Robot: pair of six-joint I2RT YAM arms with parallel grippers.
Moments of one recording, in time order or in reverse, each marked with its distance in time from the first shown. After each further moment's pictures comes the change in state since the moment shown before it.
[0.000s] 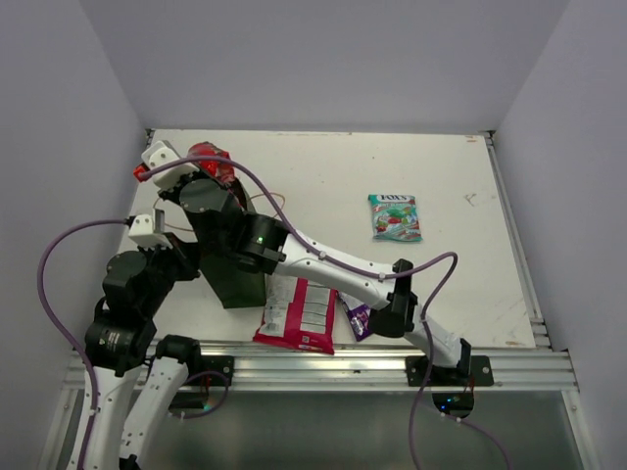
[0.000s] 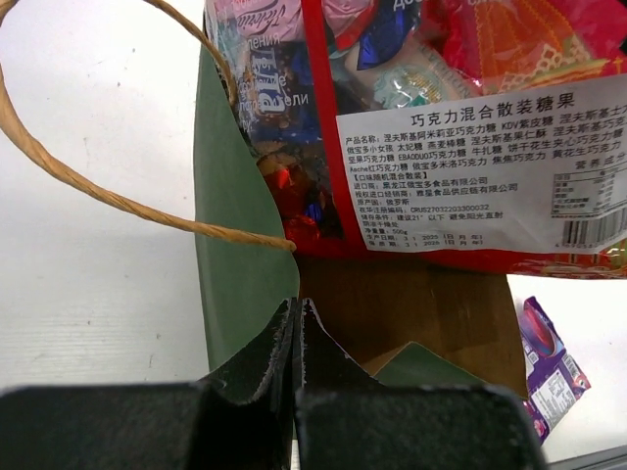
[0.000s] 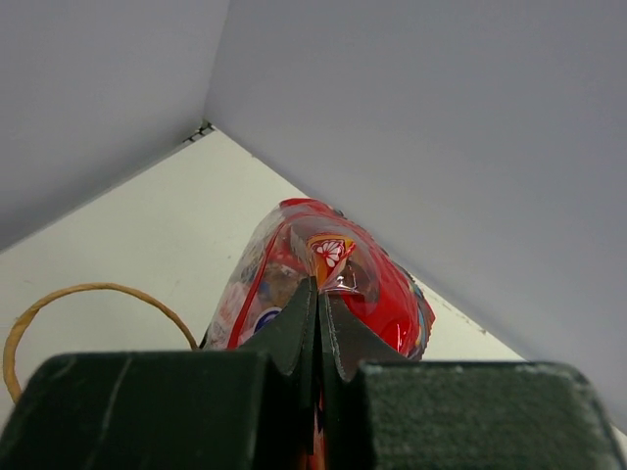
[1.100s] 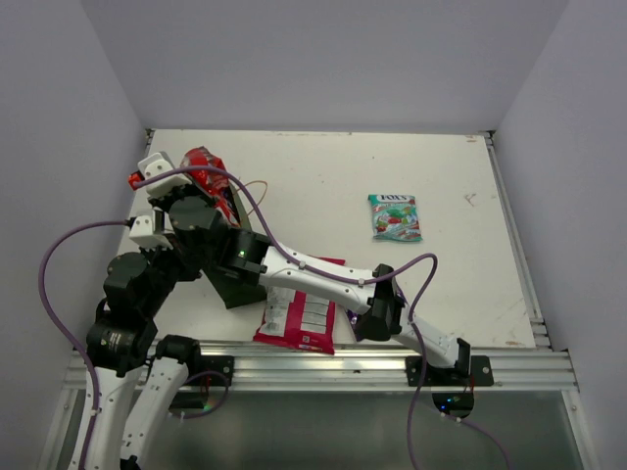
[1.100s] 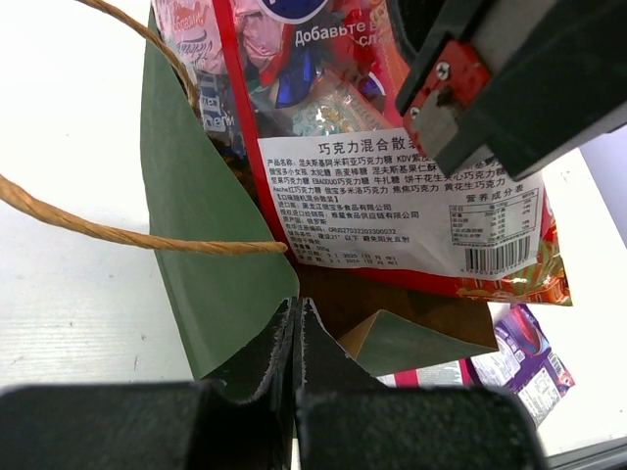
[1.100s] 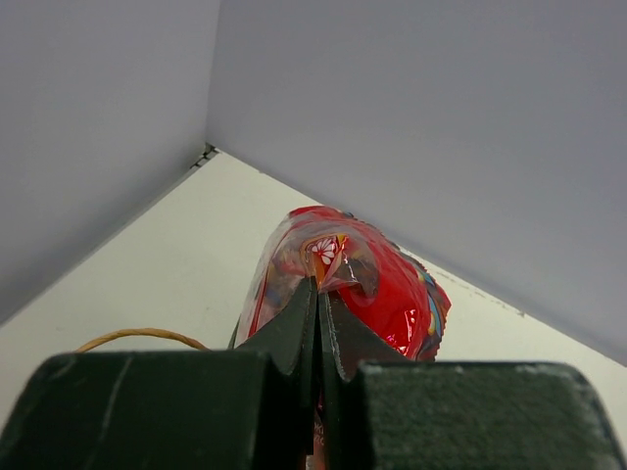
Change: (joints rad) left arm 0.001 -0.016 -0.022 0.020 0.024 -0.025; right arm 0.036 0.109 0.039 0.183 0.113 0.029
